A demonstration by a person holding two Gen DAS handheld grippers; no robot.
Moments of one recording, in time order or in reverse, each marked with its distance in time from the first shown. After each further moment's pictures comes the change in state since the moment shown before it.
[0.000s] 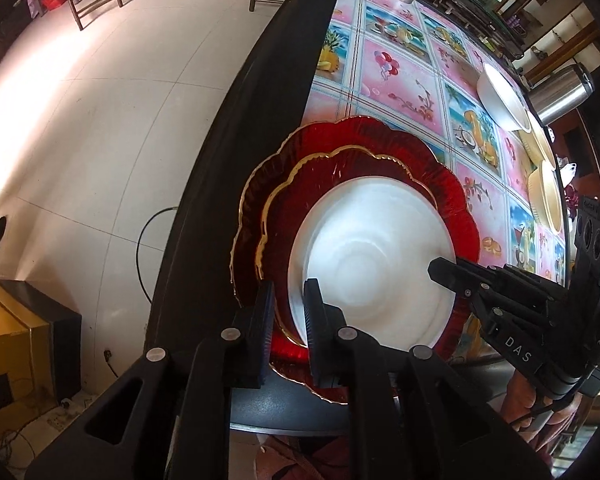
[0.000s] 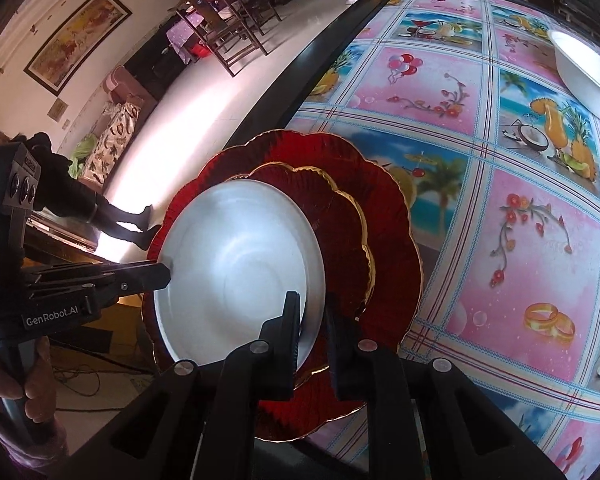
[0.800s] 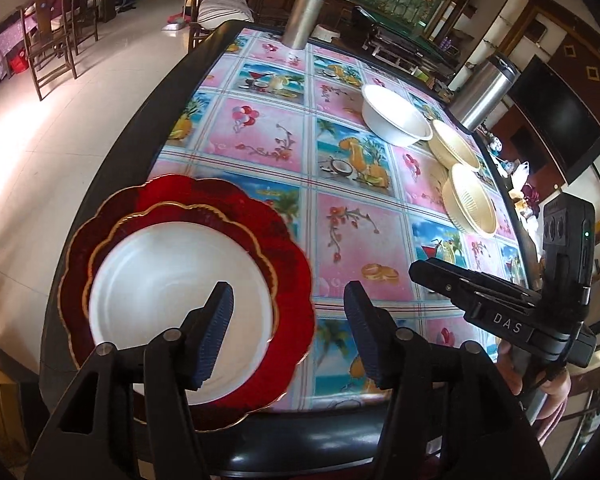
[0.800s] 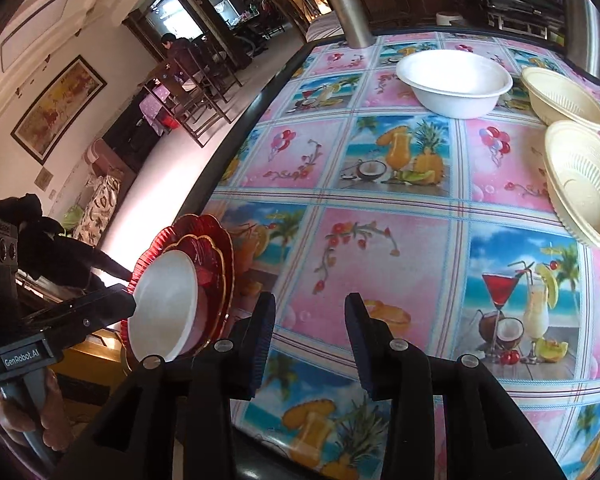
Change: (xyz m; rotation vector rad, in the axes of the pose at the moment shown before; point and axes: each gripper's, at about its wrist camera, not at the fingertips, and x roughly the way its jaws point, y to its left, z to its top) left arm -0.016 -0.136 -0.025 0.141 -0.259 -0.140; right arm -0.103 -0.114 -0.033 0.148 -0.229 -0.043
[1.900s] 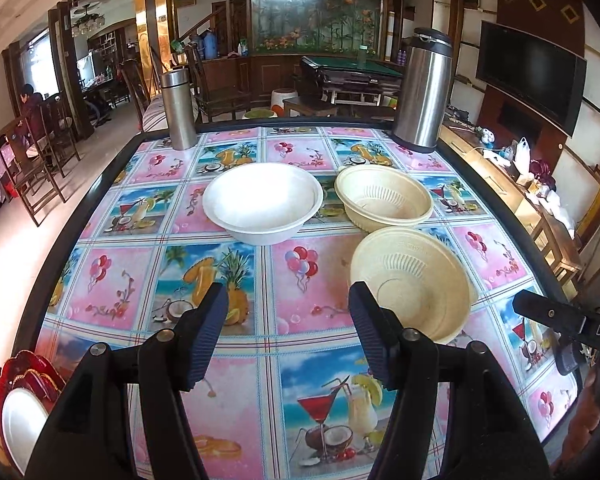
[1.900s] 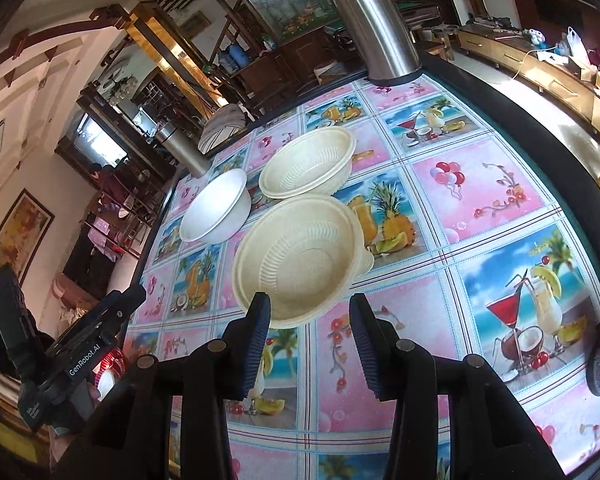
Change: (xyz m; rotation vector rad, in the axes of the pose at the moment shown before) left arm 0.089 -0.222 0.069 0.272 -0.275 0.122; right arm -0.151 -0.245 -0.002 0.355 -0.306 -0.120
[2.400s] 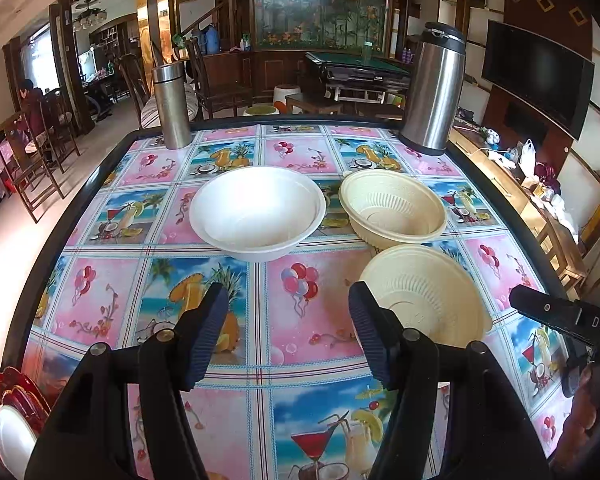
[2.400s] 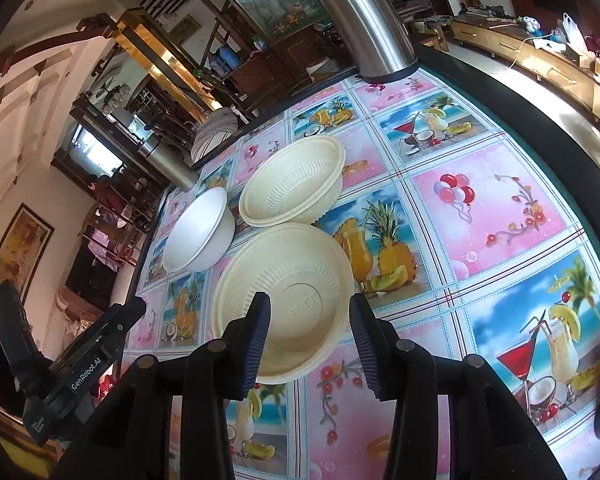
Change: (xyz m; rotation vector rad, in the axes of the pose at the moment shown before) left arm 0.031 -0.005 0.016 -0.011 0.012 0.006; right arm 0.032 -0.015 0.028 0.049 0.005 0.010
